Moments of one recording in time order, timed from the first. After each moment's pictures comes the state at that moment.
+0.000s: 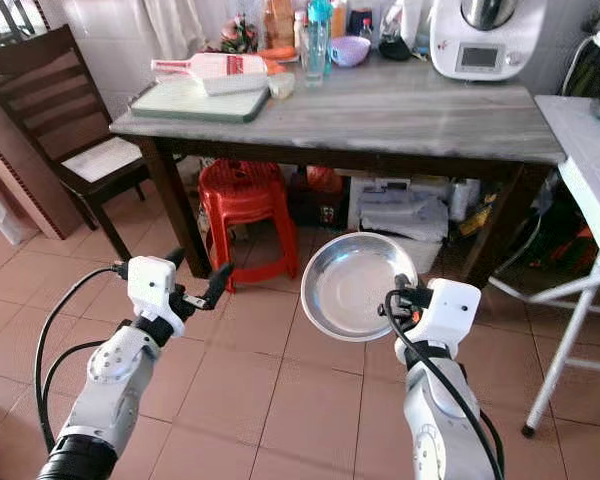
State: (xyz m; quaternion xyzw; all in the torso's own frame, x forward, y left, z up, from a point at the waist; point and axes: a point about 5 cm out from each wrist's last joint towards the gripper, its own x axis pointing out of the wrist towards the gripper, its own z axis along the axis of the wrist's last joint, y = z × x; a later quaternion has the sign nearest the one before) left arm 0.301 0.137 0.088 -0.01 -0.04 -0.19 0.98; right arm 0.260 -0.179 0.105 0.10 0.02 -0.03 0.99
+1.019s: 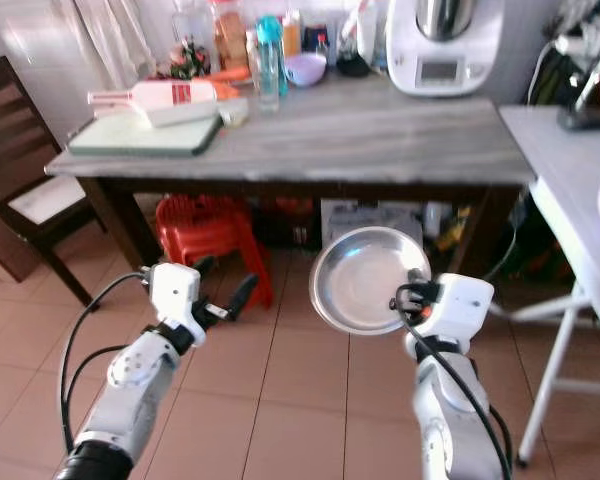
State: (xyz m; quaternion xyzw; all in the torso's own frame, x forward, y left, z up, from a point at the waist) left arm 0.294 0.116 0.082 -0.03 -0.02 -0.23 0.97; right arm 0.264 -0.188 0.107 0.10 0.01 -0.05 0.99
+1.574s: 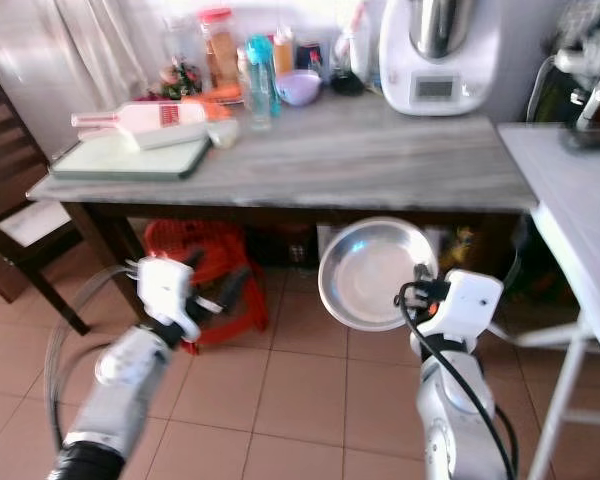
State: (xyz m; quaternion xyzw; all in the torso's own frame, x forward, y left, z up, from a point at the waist) left arm 0.294 0.129 0.096 -0.02 -0.06 -0.22 0.97; right arm 0.261 -0.191 0.119 0.08 -0.02 -0.06 0.99
